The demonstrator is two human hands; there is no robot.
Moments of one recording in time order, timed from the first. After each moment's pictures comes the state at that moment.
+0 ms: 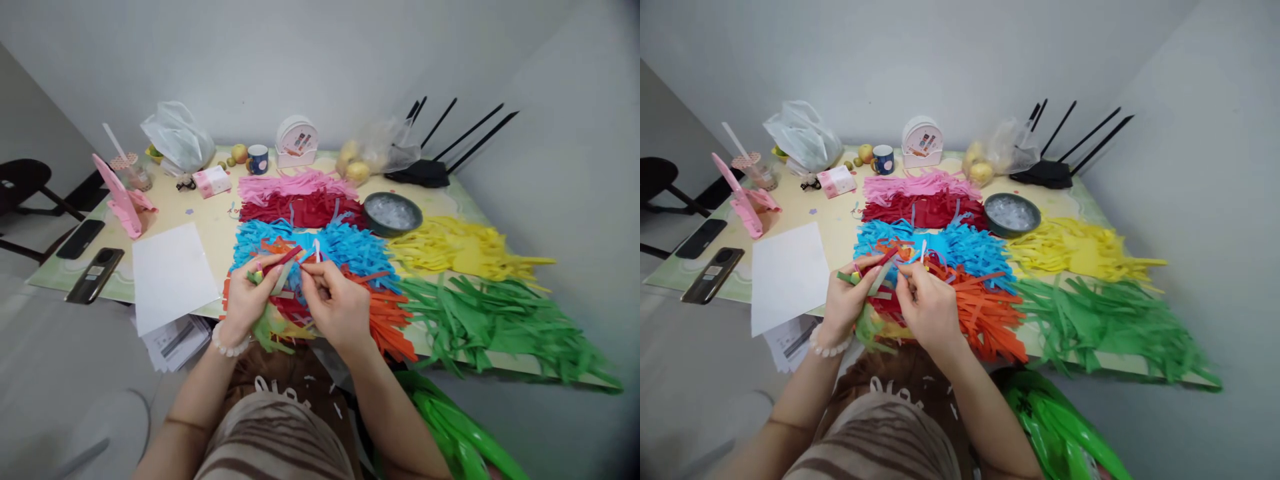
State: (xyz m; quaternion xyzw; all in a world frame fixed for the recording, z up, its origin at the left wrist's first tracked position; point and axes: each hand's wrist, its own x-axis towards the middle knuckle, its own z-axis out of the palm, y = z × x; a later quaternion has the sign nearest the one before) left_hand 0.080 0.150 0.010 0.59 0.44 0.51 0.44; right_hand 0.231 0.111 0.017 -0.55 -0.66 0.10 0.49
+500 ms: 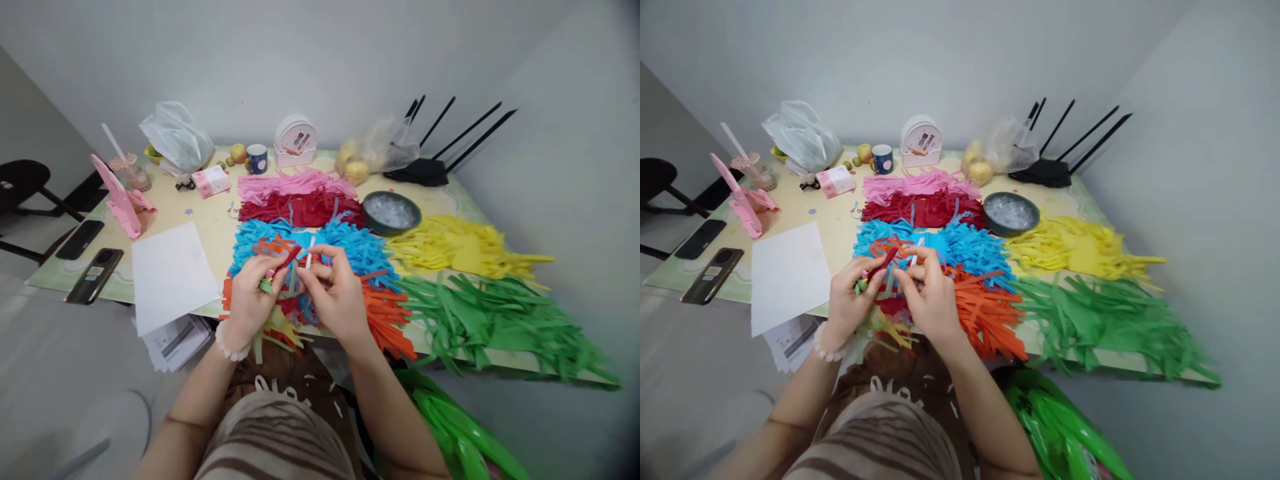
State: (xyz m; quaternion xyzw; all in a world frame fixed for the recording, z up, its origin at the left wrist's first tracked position) left_hand 0.082 0.151 0.002 0.74 0.39 0.51 0.19; right_hand 0.234 0.118 0.013 -0.54 -0.59 0.28 0.52
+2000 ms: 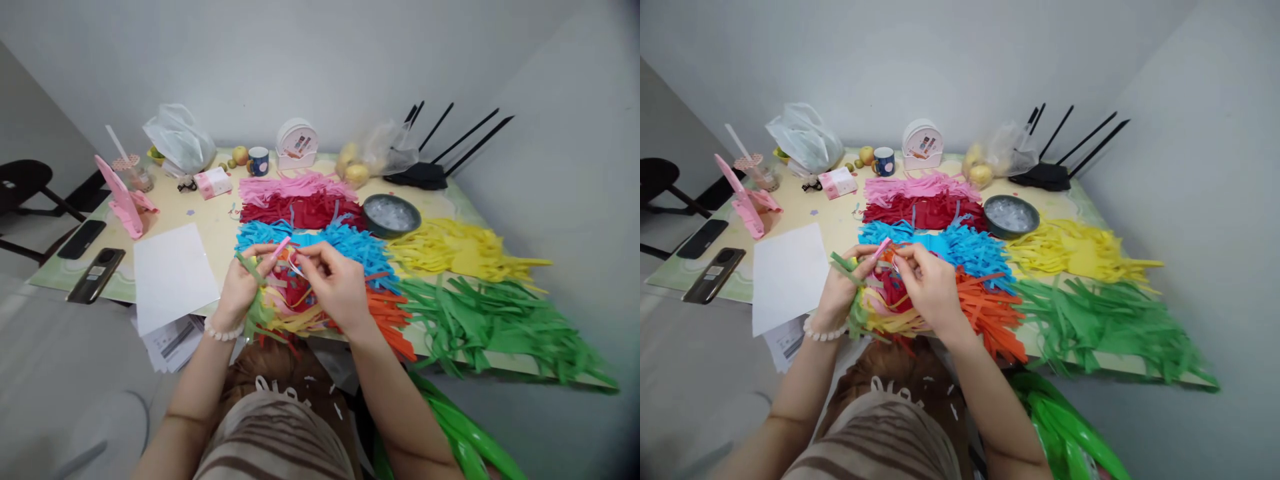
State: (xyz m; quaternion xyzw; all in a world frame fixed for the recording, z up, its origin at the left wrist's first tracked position) left_hand 0.072 0.165 0.013 0.49 0.41 0.49 0.59; right_hand 0.236 0.138 0.028 -0.53 -0.64 0.21 0.51
